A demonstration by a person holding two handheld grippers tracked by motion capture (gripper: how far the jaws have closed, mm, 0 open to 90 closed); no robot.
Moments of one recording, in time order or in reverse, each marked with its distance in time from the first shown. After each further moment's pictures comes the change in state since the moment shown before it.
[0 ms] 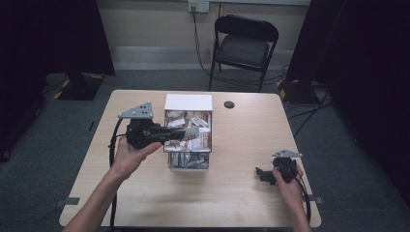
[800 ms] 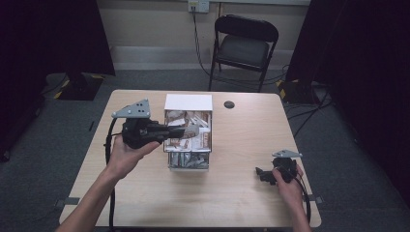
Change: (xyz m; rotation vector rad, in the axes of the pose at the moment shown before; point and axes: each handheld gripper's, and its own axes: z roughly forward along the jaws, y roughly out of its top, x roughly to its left) left arm -0.017 0.018 -0.014 0.004 0.012 0.065; right arm 0.000 0.000 0.000 0.000 0.000 0.000
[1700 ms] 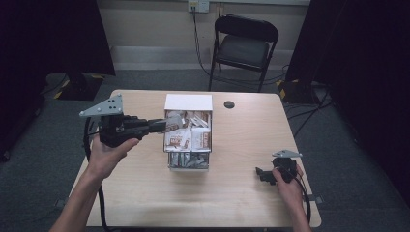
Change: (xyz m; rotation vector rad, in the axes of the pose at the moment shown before) left arm 0.003 0.000 -0.047 -0.107 0.043 0.008; right arm 0.000 0.000 0.000 0.000 0.000 -0.001
